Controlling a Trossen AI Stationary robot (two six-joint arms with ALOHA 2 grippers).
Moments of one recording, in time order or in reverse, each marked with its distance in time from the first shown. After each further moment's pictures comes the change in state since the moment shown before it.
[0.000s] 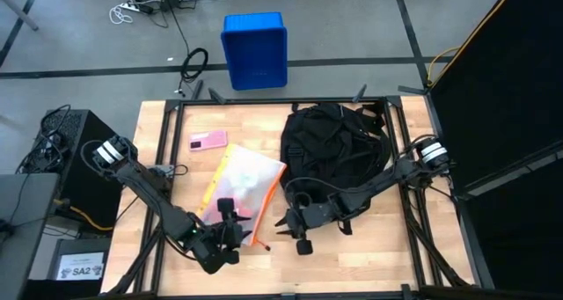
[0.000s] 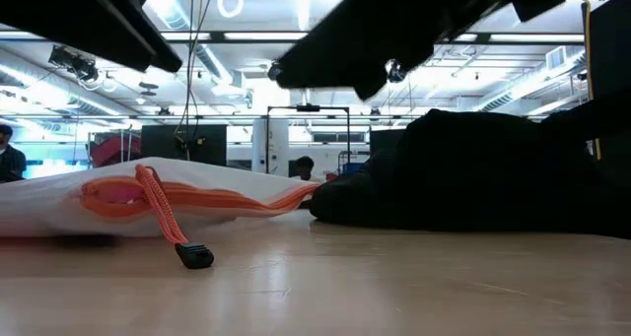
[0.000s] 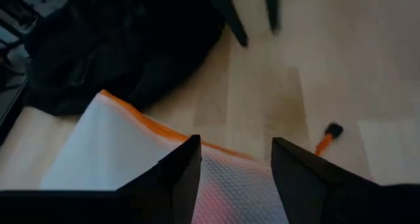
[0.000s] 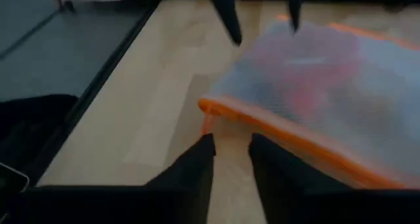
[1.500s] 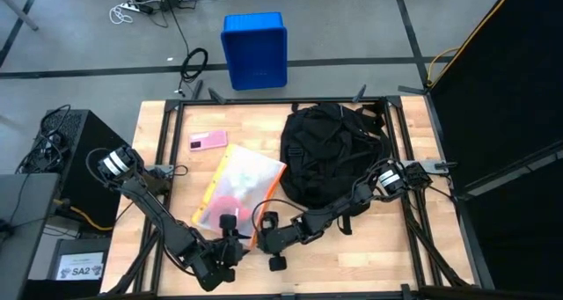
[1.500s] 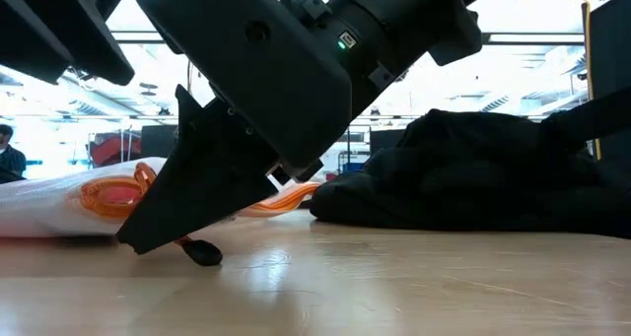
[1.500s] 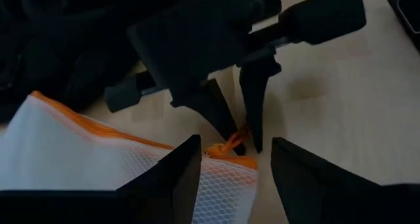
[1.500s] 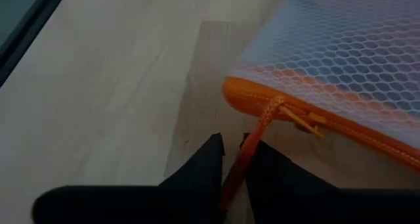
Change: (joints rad) left arm -0.077 0.124 0.078 0.001 0.093 -0.040; right arm 0.011 0.433 0.495 -0.292 0.014 0.035
